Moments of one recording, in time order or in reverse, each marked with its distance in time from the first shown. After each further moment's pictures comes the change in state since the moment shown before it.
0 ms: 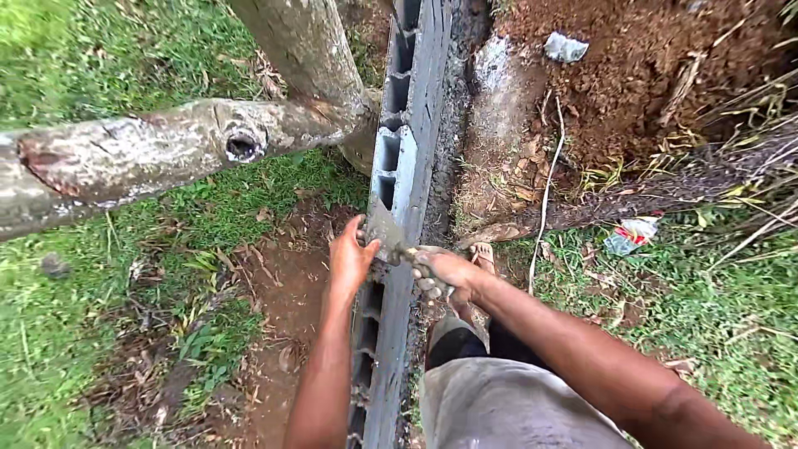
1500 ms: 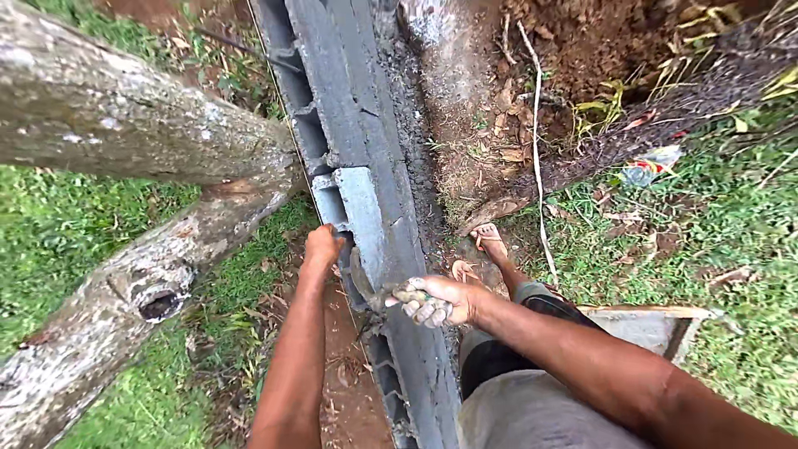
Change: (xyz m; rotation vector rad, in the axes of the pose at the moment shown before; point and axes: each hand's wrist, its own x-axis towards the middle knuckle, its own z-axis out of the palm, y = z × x) left_hand 0.241 0.036 0.064 0.620 -0.342 -0.013; right_hand 0.050 -0.029 -0.121 0.645 -0.497 0.155
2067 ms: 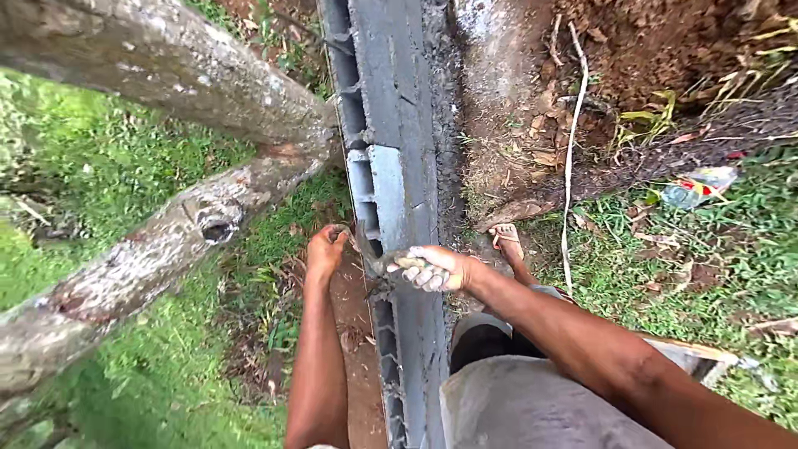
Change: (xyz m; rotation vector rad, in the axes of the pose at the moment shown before) left_hand -0.130 -0.030 -0.007 -0.421 0.156 -0.155; right_hand 0.008 -0.002 0.017 -0.092 -0.053 0.062
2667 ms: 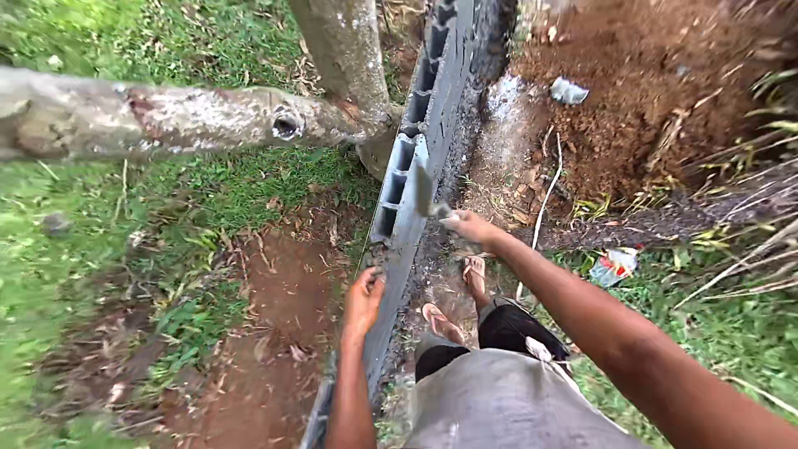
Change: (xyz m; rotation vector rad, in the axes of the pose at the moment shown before) left_hand -0.233 -0.118 0.120 -0.695 0.098 0.100; right_hand -0.034 0.044 0.030 -1.293 0.817 -0.244
